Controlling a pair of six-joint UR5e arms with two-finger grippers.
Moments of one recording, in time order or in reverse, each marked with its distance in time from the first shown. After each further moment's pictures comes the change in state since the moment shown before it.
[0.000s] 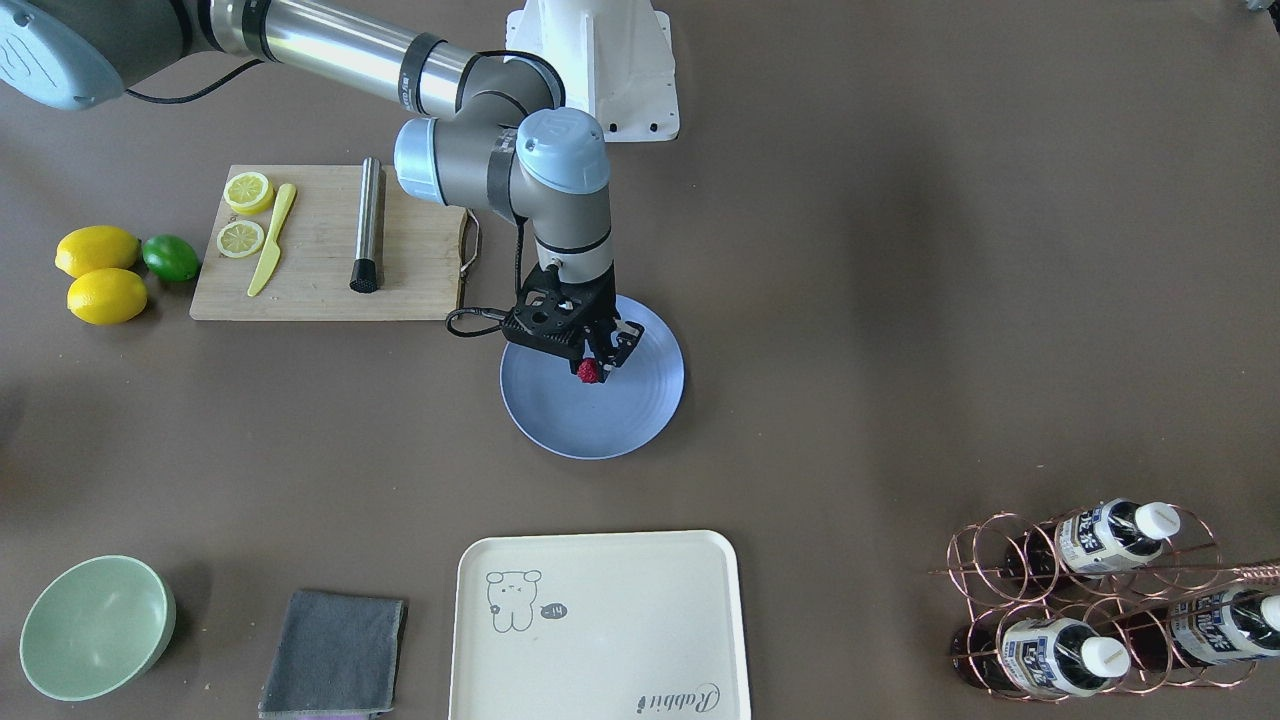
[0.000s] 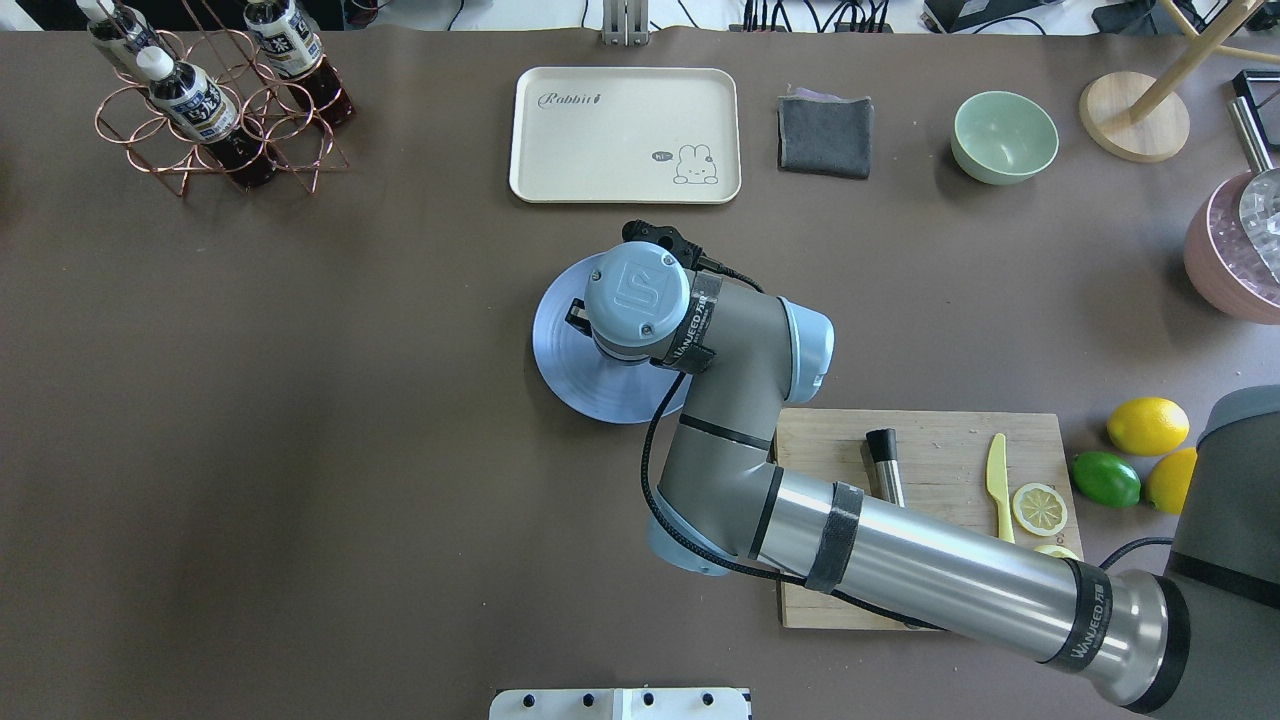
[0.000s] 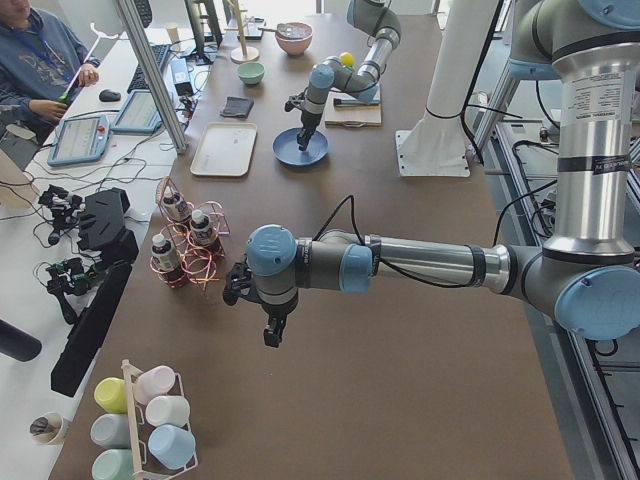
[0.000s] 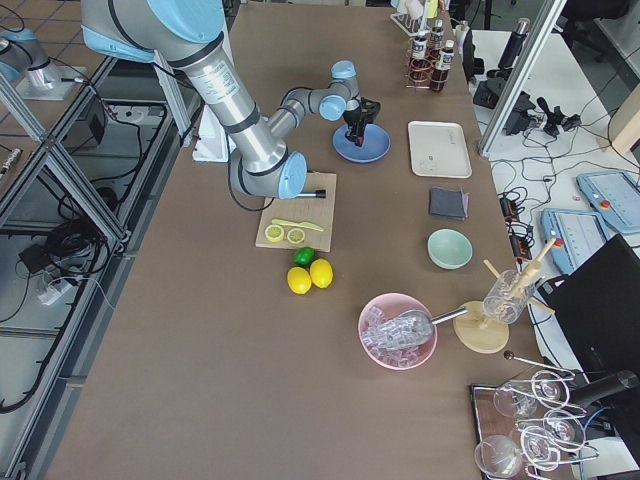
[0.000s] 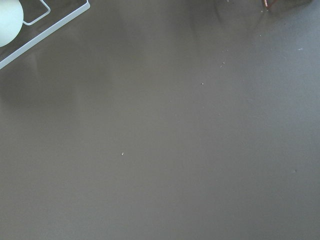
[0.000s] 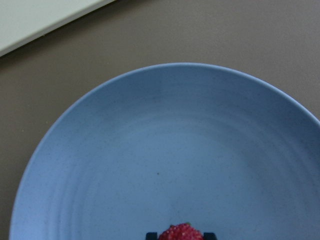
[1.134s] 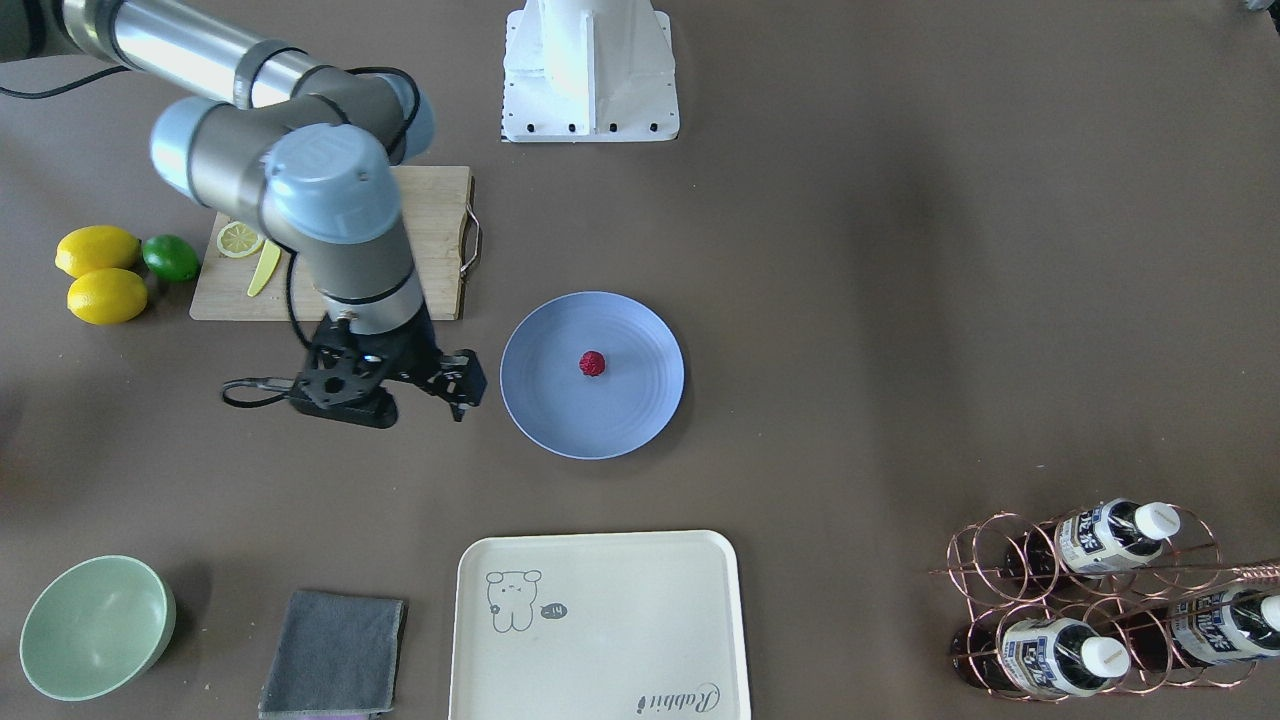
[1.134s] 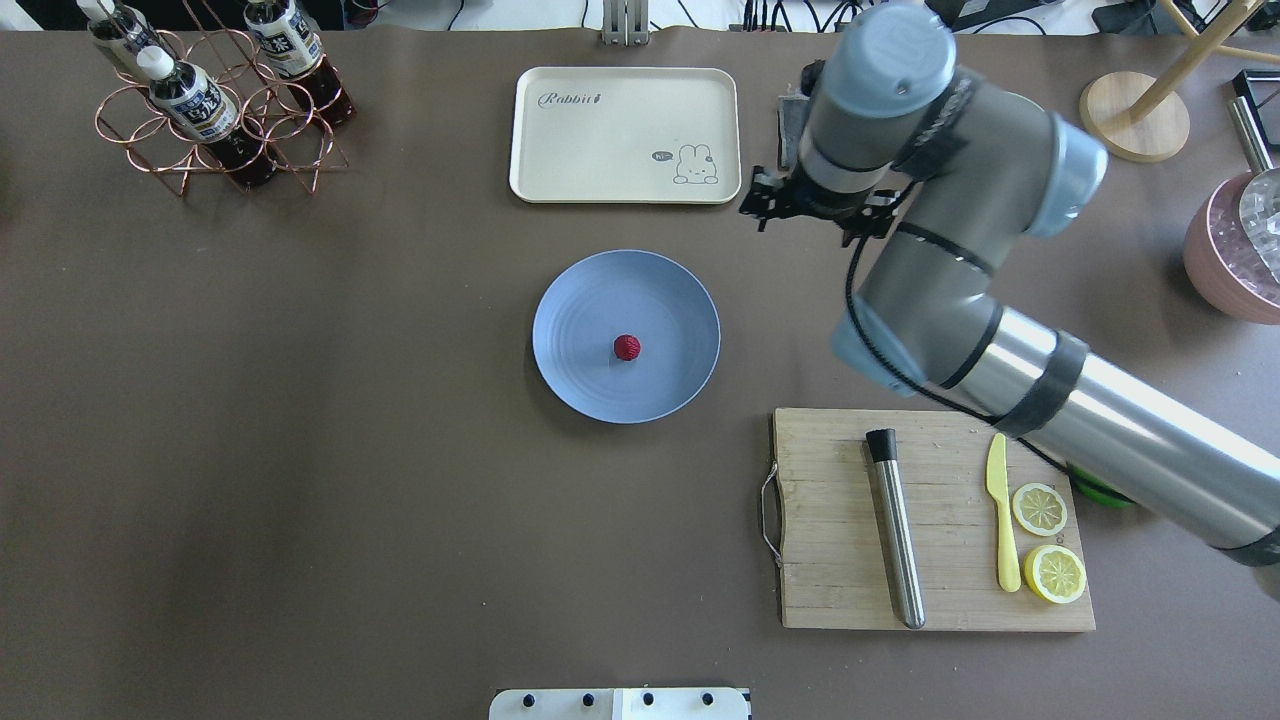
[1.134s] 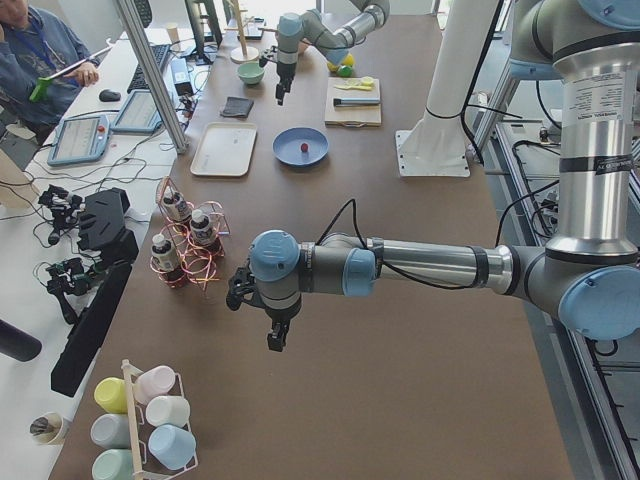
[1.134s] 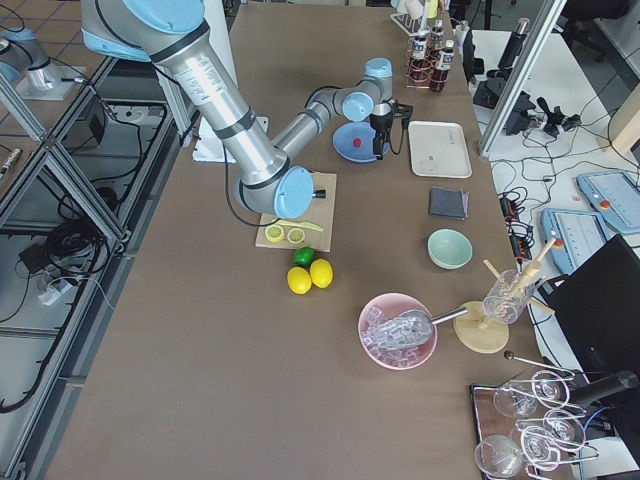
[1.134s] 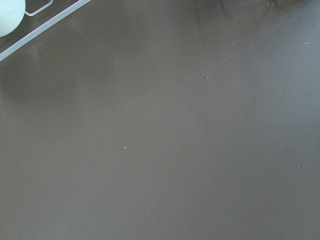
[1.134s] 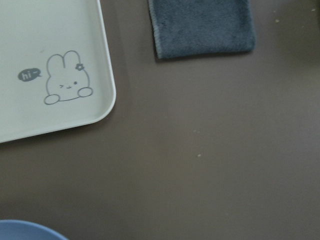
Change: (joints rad) left arm 0.000 0.013 0.006 -0.003 0.003 0.002; right arm 0.375 -0.231 0.273 -0.238 0.327 -0.552
